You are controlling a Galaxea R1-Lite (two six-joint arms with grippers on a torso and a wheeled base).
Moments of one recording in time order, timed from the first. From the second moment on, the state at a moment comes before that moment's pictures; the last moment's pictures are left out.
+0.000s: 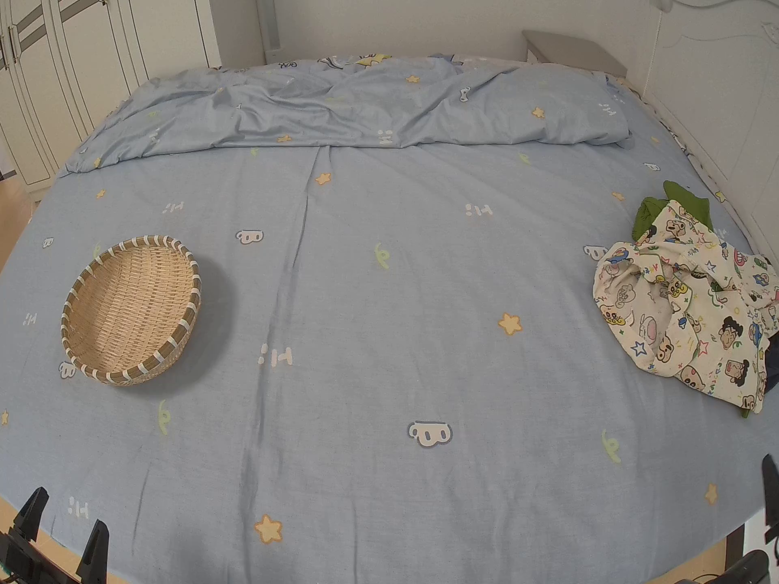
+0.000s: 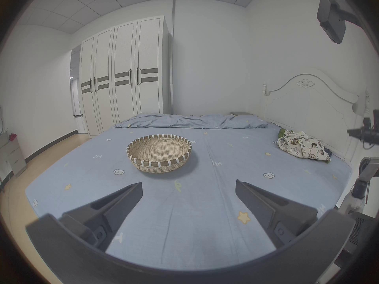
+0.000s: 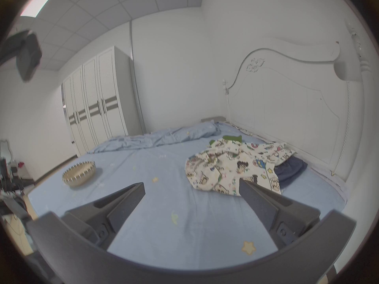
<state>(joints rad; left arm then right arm) 0.00 0.02 -0.02 0.00 -0.03 0.00 0.00 0.06 -0.14 0.05 0.00 0.10</state>
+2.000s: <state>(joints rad) 0.00 0.02 -0.02 0.00 -0.03 0.00 0.28 1.71 -0.60 -0.30 -0.52 -0.11</state>
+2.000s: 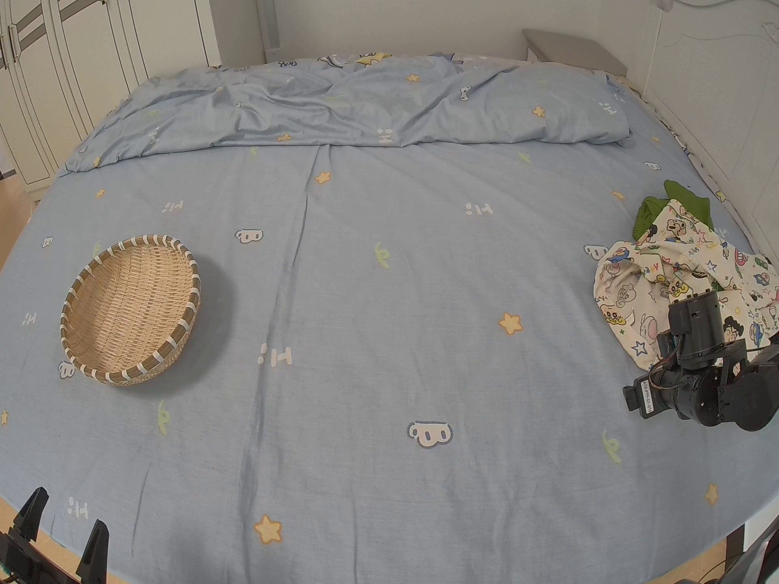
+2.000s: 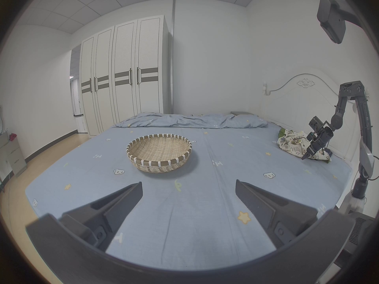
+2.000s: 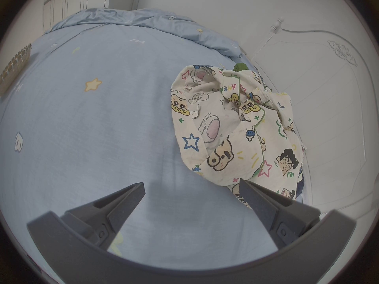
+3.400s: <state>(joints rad) 0.00 0.02 -0.02 0.00 -0.03 0.00 0.18 1.88 -0.69 -0.45 -0.52 -0.12</state>
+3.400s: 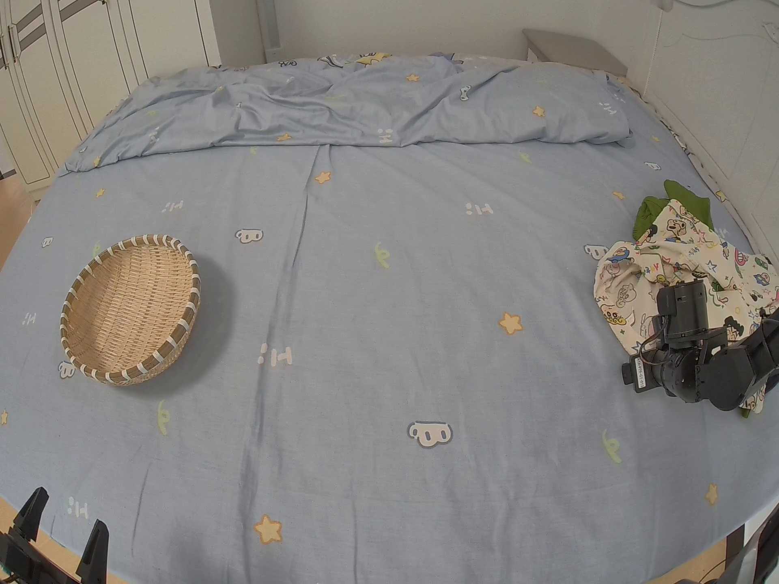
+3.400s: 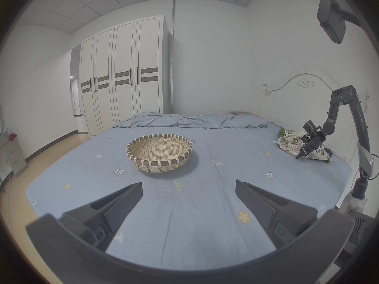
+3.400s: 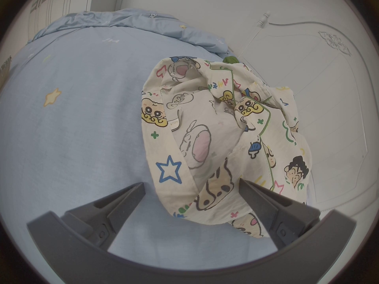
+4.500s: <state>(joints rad) 0.00 0.02 -0.02 0.00 -0.03 0.00 0.31 1.75 -0.84 -0.11 -0.49 0.06</state>
